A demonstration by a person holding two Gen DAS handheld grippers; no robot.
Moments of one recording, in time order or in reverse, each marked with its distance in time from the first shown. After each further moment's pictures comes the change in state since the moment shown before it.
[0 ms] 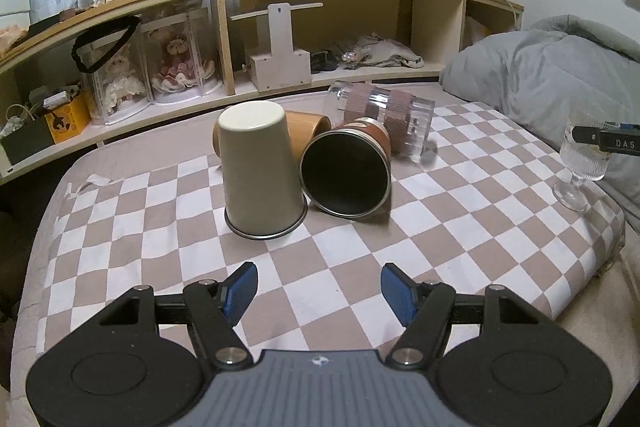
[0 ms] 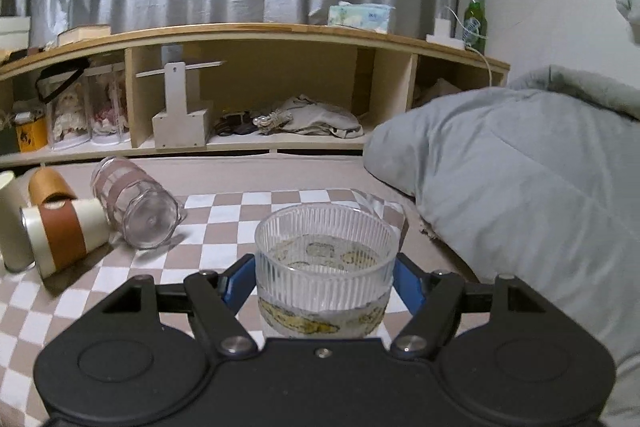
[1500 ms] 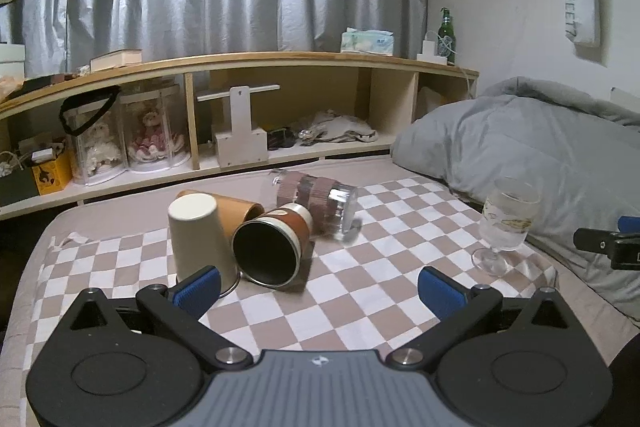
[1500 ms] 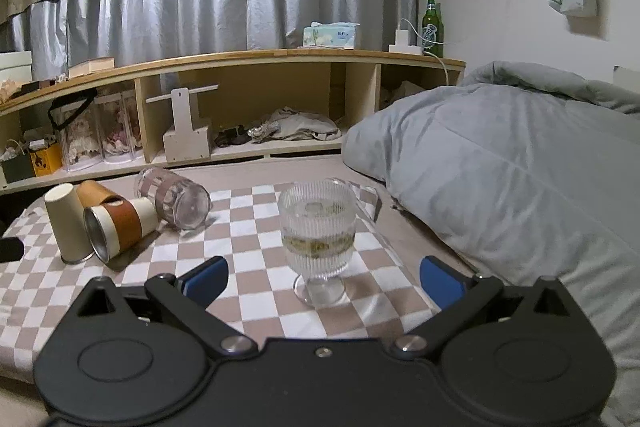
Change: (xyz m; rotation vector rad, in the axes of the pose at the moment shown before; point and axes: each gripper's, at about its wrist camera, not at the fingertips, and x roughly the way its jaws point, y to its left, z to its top) left arm -0.074 -0.060 0.010 -0.002 -0.220 -0.073; right arm -0.148 0.002 -0.029 0.107 -0.011 -0.048
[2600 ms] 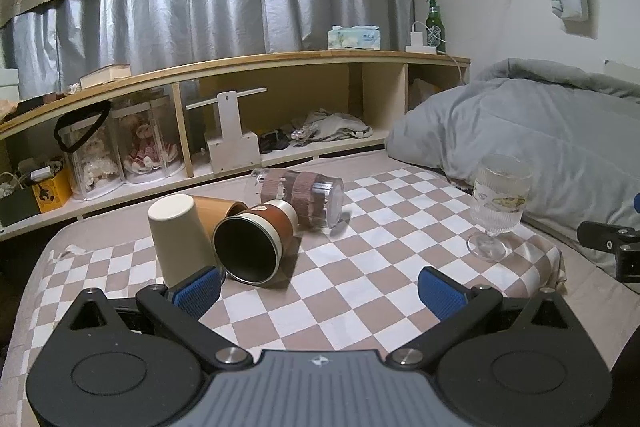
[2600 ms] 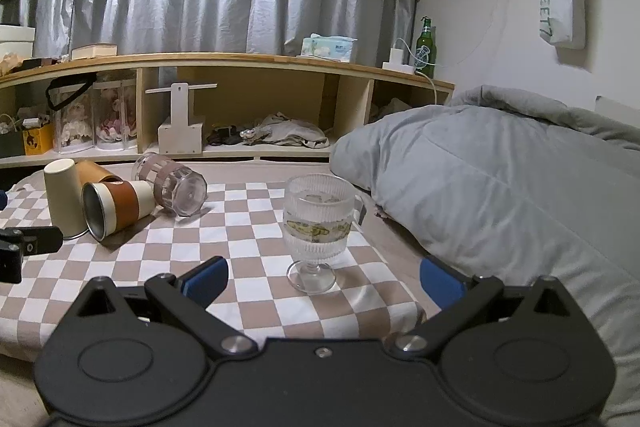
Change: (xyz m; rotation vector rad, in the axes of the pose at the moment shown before) left arm 0.008 -0.028 -0.015 0.066 -0.013 0.026; right arm -0.024 0.023 -0.020 -0.076 -0.046 -0.070
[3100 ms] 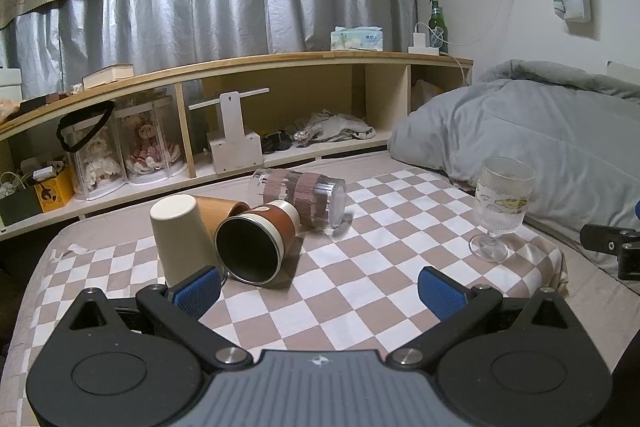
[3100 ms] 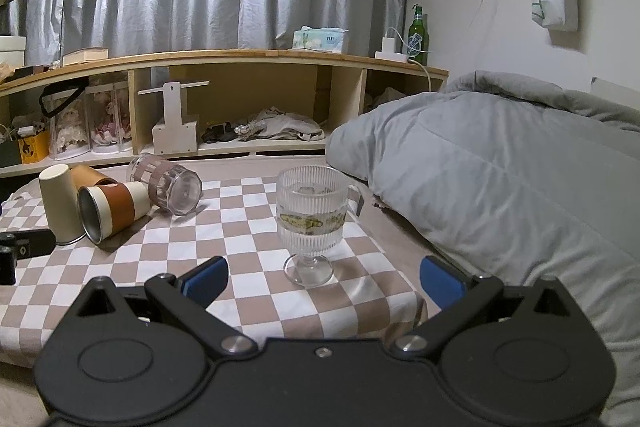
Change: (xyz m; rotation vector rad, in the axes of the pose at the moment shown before) left arm 0.001 0.000 0.000 -0.004 -0.001 0.004; right arm 0.004 -0.006 -0.003 0.041 0.024 -0.001
